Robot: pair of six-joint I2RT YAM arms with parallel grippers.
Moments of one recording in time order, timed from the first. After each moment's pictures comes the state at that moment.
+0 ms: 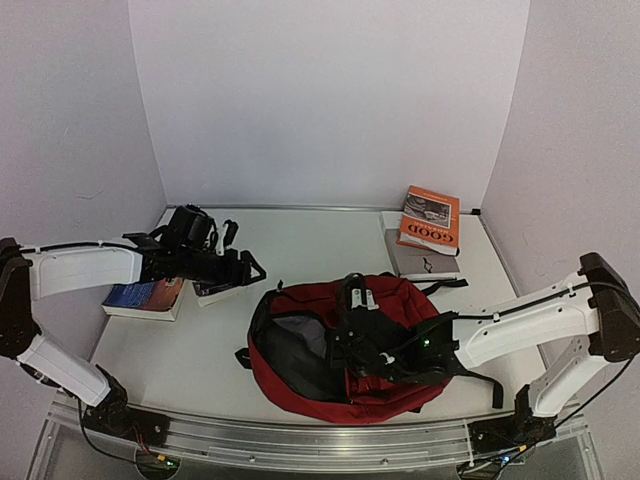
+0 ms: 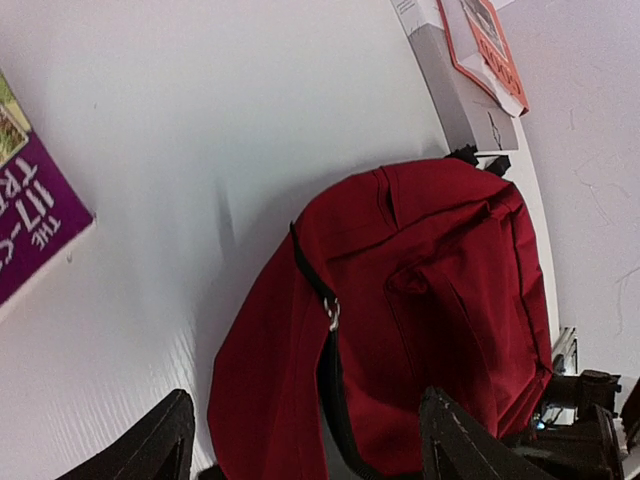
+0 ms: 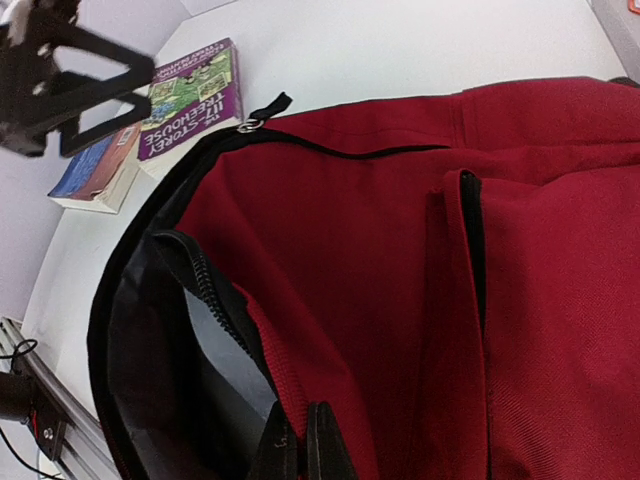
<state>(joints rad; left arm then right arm) -0.61 1.42 0.91 -0.23 0.26 -0.61 1.33 1.60 0.93 -0.08 0.56 0.97</state>
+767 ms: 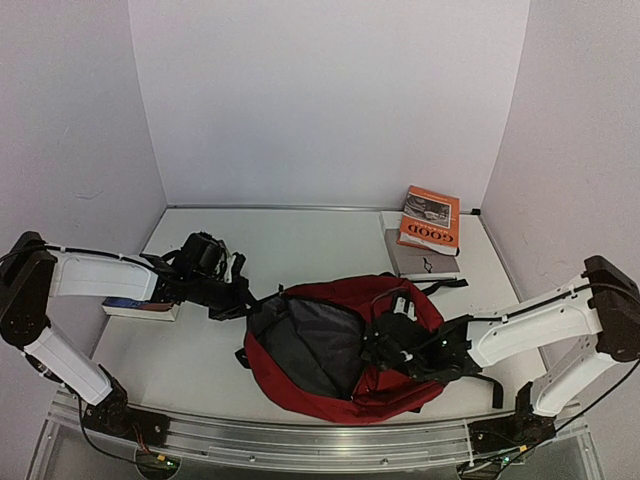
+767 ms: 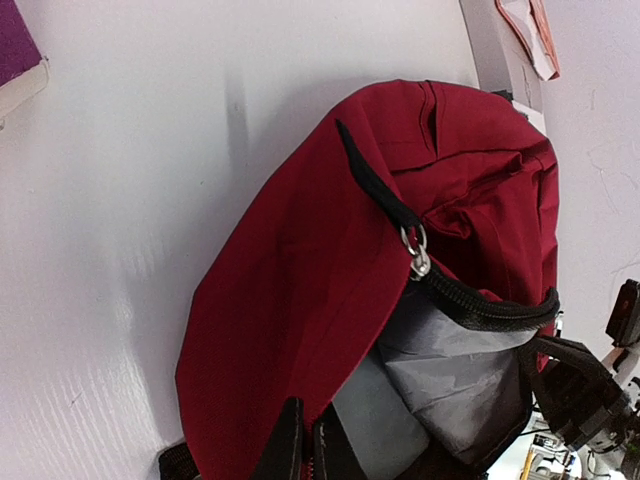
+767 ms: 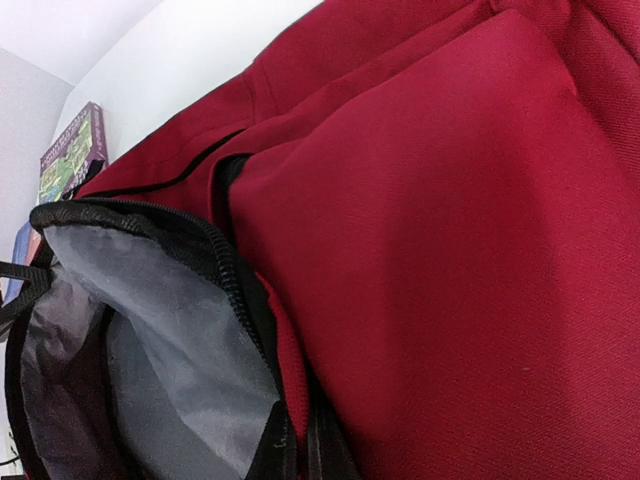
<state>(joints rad) -0.65 1.49 0.77 -0.11 0.35 -0.77 1.22 1.53 0.72 -0.06 0.56 1.29</state>
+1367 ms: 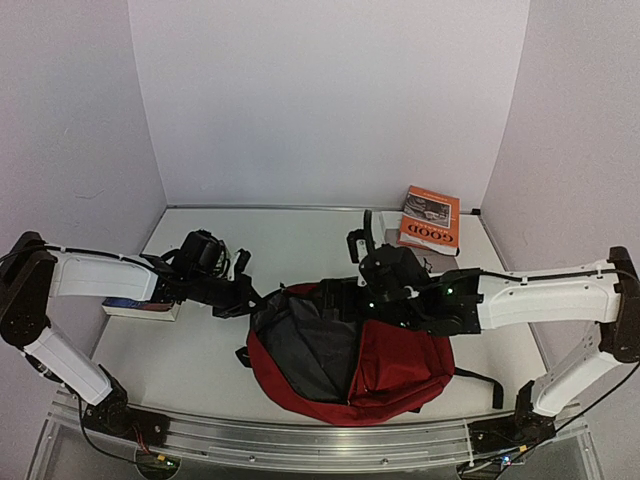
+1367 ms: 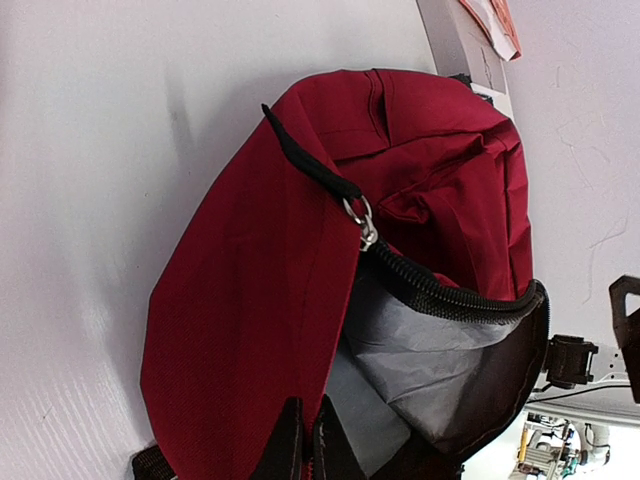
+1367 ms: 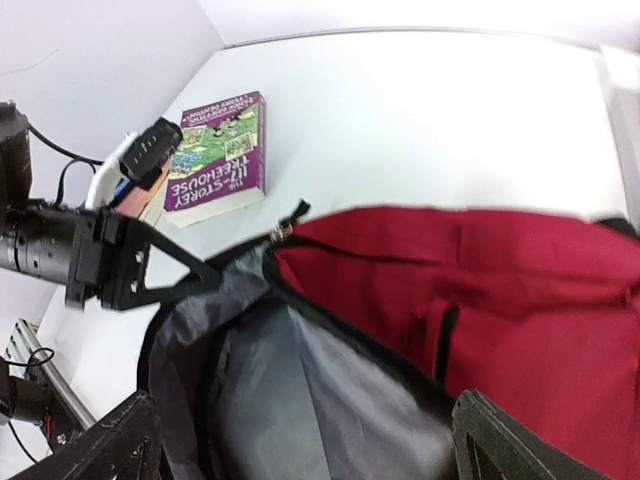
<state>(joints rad) -0.65 1.49 0.77 -0.05 0.42 -0.74 1.14 1.52 1.06 -0.14 0.37 0.65</state>
